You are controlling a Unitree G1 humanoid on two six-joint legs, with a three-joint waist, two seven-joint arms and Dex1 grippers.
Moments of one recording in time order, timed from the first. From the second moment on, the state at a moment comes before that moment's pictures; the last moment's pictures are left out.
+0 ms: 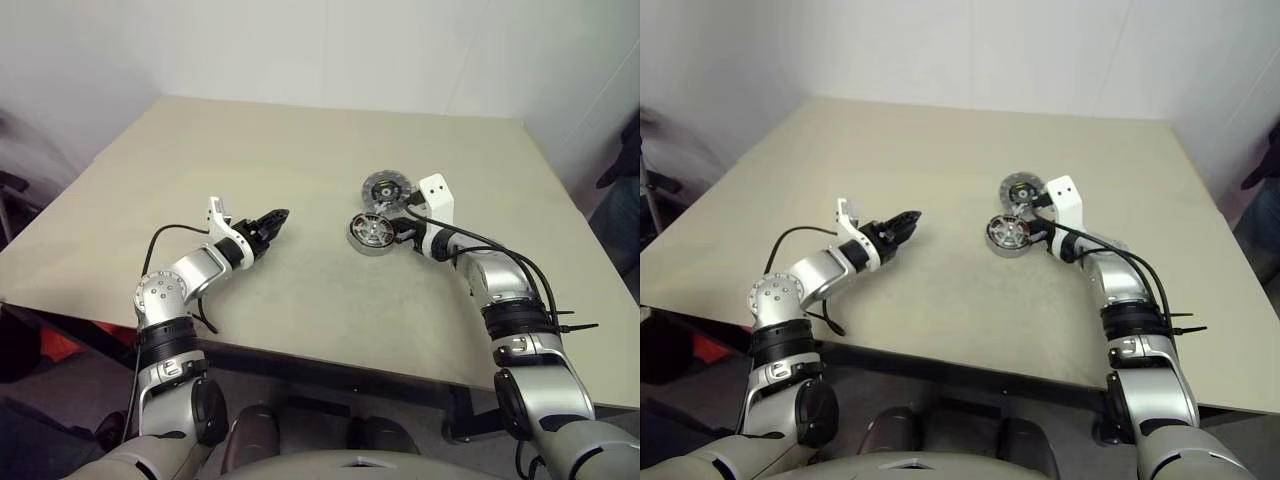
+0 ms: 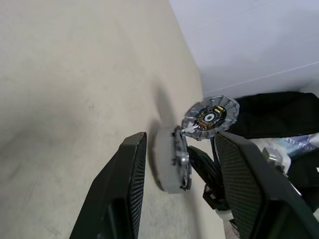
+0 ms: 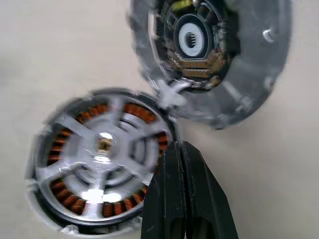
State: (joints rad) left arm -0.53 0.03 0.54 0.15 -1.05 1.14 -0.03; right arm -0.60 -0.40 -0.01 0.42 0.16 0.44 0.60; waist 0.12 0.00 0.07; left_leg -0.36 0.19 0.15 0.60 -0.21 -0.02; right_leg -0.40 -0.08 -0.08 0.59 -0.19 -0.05
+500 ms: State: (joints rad) left arm -0.53 0.04 0.50 0.16 -1.05 1.11 -0.05; right arm -0.65 -0.58 0.16 0.25 0.11 0.25 0.94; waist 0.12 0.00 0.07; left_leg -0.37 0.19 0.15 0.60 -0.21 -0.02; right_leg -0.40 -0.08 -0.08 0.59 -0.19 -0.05
